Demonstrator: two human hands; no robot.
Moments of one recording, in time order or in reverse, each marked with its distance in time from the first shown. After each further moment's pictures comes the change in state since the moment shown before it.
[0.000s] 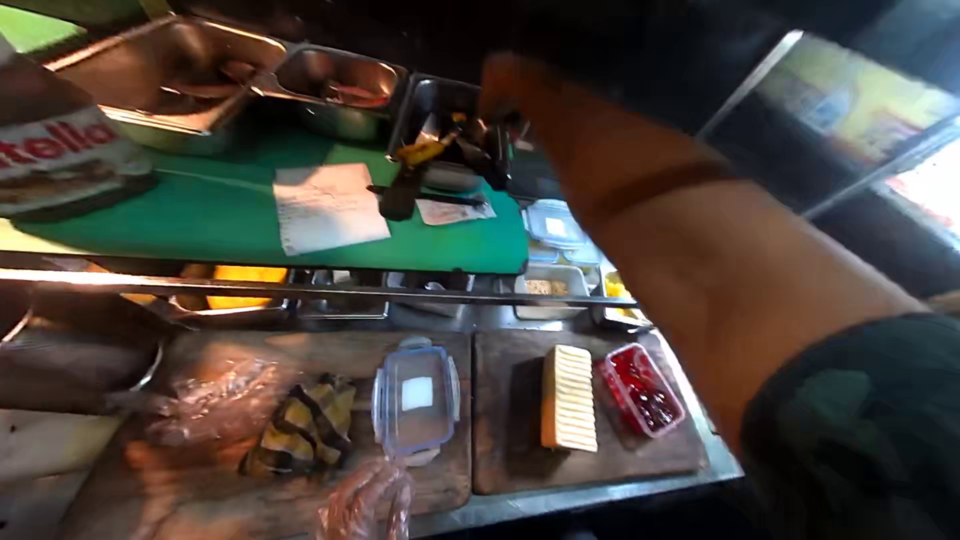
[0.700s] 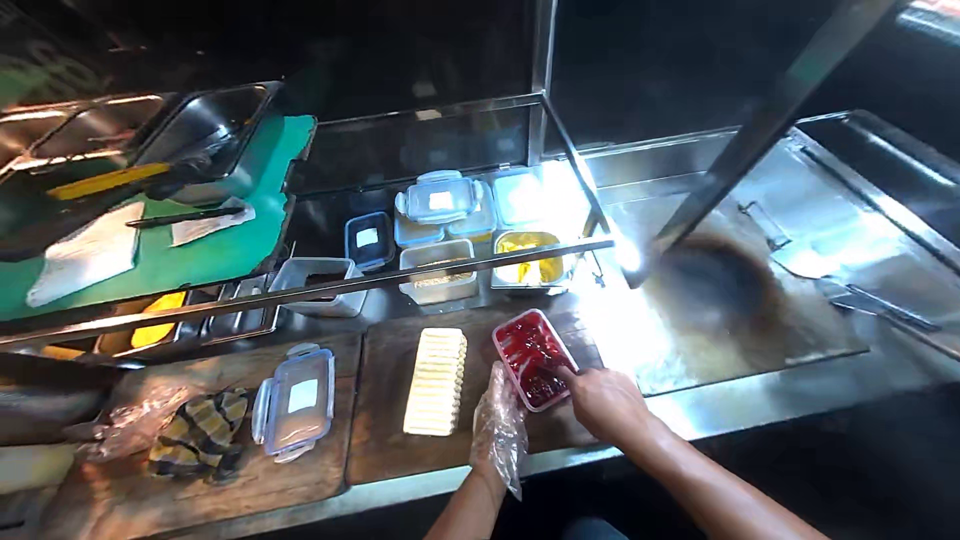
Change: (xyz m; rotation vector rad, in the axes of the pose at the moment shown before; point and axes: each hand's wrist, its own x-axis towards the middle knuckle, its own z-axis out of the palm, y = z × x) left_hand -0.009 0.309 0.321 -0.899 -0.342 -1.155; right_hand -0.427 0.364 0.334 0.264 -0.554 0.010
